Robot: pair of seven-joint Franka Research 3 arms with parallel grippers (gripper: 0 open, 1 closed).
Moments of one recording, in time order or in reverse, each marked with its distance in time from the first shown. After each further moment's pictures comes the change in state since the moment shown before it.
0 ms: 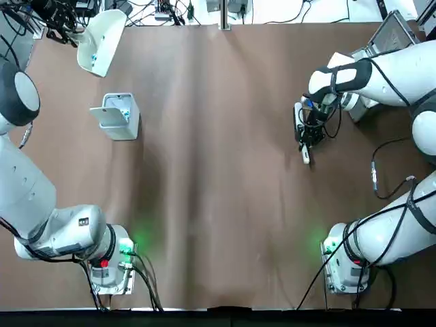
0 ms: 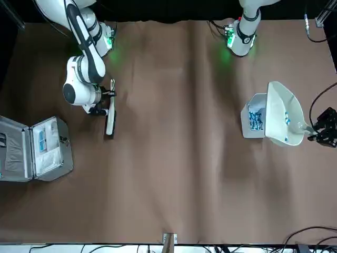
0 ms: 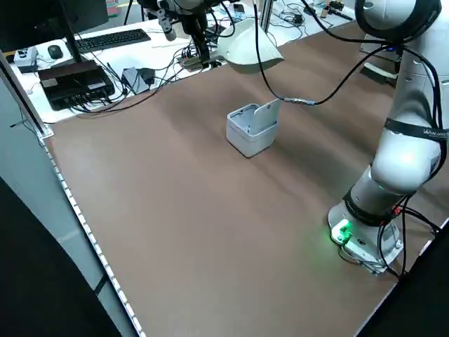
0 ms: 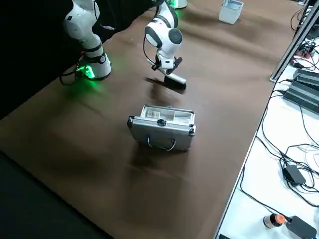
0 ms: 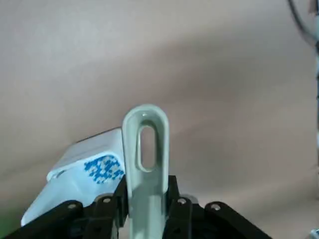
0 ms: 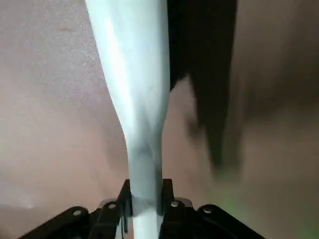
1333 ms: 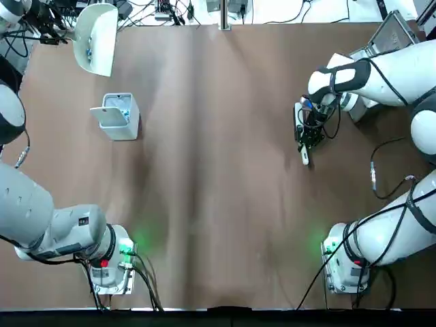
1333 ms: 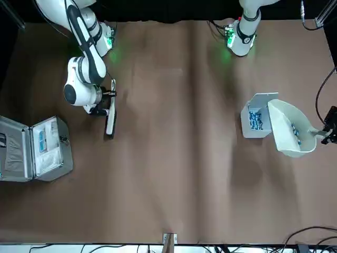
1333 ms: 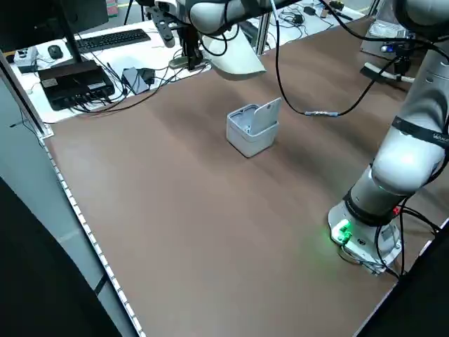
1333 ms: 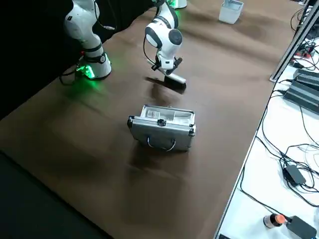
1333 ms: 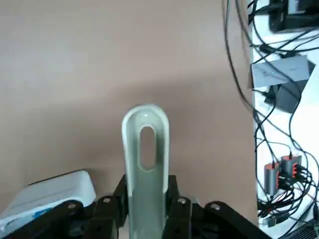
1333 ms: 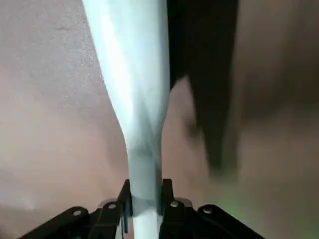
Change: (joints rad) left arm 0.013 -0.174 0.005 -0.314 0.000 0.460 -0.053; right arm 0.002 0.008 -0.003 0.001 0.010 0.000 0.000
